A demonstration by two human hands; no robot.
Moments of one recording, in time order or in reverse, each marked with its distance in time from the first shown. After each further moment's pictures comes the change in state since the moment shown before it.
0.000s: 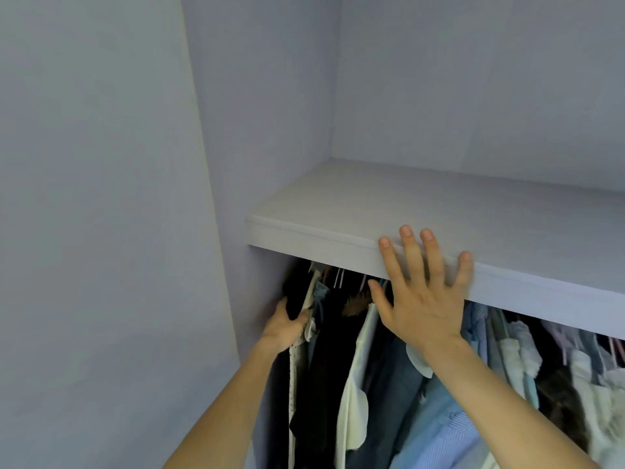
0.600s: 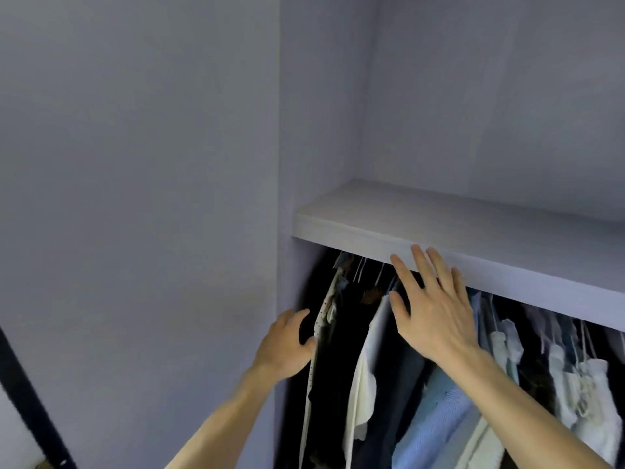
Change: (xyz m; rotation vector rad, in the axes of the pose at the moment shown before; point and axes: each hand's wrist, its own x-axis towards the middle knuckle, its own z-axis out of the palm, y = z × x) left_hand -0.184 -0.015 -0.050 0.385 0.078 0.298; right_hand -0.005 0.004 -0.141 0.314 -0.461 0.033
